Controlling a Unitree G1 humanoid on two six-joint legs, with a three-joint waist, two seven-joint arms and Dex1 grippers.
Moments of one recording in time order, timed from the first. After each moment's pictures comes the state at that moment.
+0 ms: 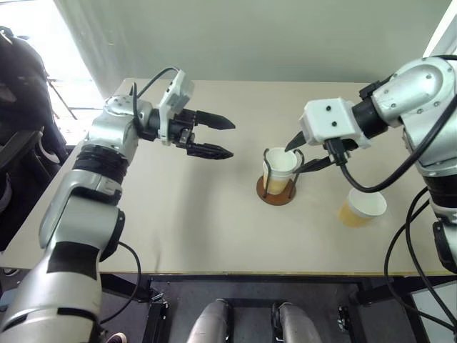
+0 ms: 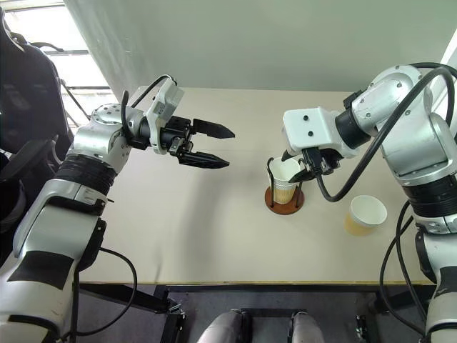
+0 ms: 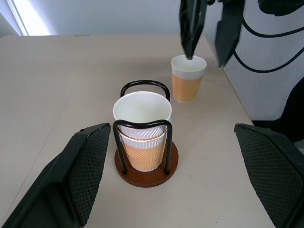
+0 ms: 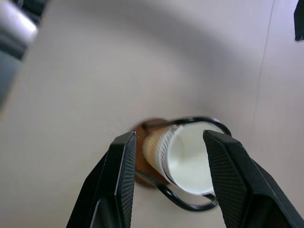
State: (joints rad) left arm -1.27 0.66 -0.39 0.87 -0.58 0.13 -1.59; right arm -1.18 -0.87 0.37 -0.12 0.05 0.51 1.61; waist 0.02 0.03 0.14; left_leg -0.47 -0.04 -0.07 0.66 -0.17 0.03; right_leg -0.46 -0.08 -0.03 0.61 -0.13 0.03
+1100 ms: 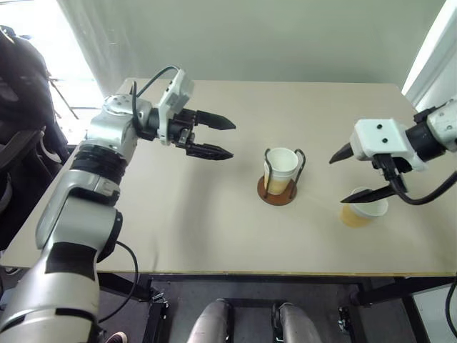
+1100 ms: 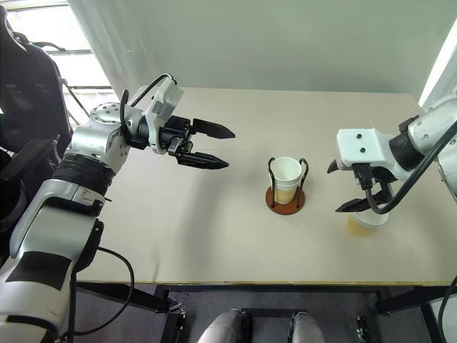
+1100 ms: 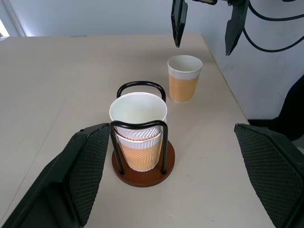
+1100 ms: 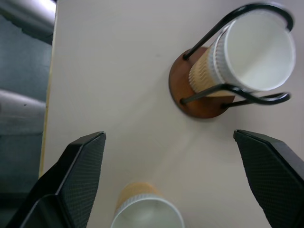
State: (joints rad) left arm -1.27 0.68 -0.41 0.83 -0.61 0.15 -1.59; right arm -0.94 -1.21 0.31 -0.20 0.16 0.54 1.61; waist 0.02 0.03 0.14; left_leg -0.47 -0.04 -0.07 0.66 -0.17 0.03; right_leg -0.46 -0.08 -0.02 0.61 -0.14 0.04
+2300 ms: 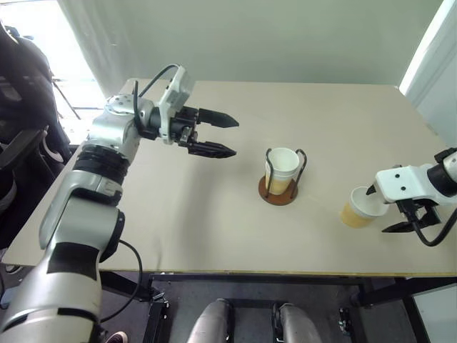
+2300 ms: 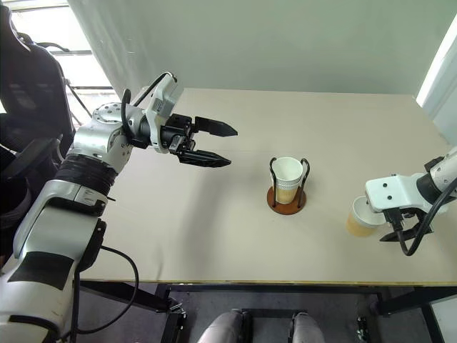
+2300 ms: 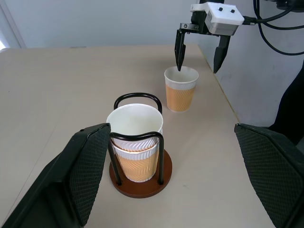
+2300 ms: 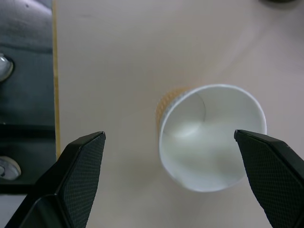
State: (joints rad) left arm -1.26 0.67 -0.39 0.83 -0.63 0.16 -1.59; right arm -0.60 -1.33 0.22 -0.09 -0.02 0.19 1.59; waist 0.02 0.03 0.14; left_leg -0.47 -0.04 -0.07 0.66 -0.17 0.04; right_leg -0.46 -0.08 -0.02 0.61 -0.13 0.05
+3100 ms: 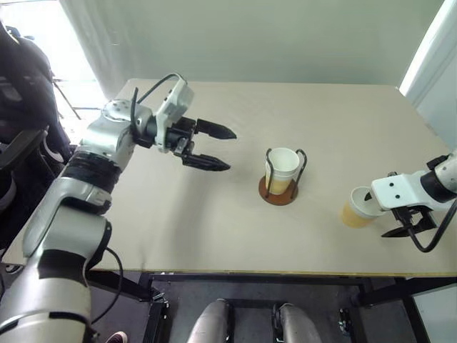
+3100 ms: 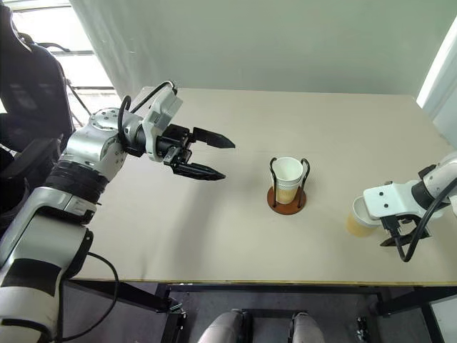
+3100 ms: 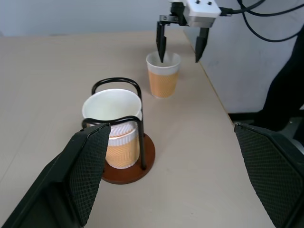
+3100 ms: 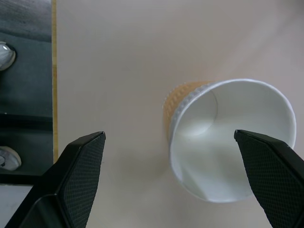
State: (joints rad) left arm -1.21 0.77 -0.52 0.67 -0.73 0.15 -1.59; right arm -0.57 -1.29 0.22 -0.07 -0.07 0.14 1.60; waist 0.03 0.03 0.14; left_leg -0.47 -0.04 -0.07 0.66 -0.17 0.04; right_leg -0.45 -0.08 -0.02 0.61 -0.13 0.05
